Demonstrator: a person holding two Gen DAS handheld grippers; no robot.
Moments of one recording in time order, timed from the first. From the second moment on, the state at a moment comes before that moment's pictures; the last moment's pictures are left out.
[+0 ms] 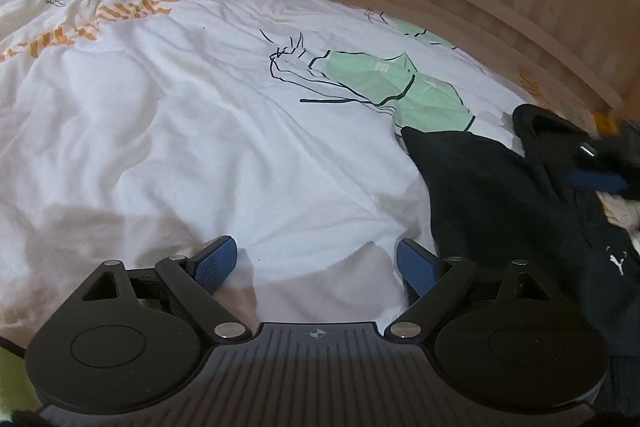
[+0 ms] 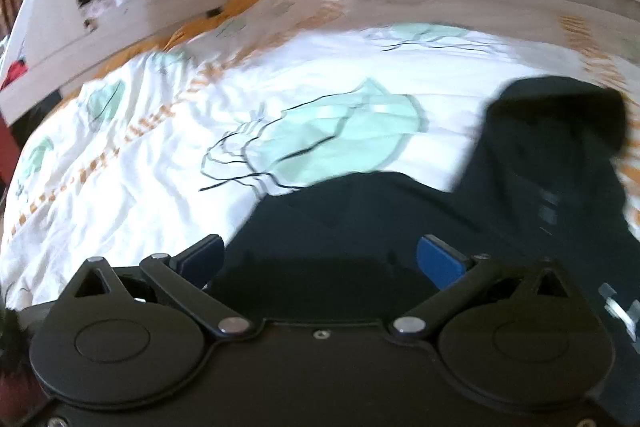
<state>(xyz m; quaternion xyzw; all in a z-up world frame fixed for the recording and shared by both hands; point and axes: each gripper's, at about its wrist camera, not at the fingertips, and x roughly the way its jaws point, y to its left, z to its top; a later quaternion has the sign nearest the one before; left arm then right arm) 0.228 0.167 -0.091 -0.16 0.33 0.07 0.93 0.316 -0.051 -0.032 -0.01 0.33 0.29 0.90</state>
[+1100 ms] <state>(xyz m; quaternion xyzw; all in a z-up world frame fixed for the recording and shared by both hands) 0.237 -0.032 -0.031 -0.03 0.30 -0.17 0.94 0.182 -0.448 -0.032 0.20 0.29 -0.08 0.93</state>
